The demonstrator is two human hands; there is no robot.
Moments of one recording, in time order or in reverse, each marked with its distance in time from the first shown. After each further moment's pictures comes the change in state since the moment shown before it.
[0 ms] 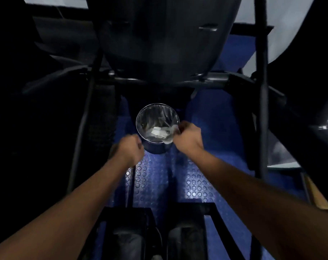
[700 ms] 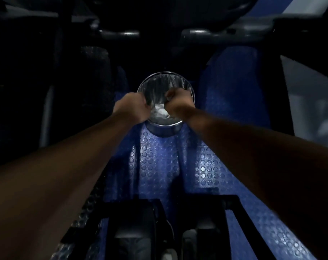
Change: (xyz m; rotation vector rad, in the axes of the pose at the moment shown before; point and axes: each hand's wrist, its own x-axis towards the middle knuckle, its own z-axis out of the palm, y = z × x) left_hand 0.138 -0.019 0.034 0.103 -0.038 0.082; right_hand 0.129 0.020 0.119 0.004 -0.167 0.015
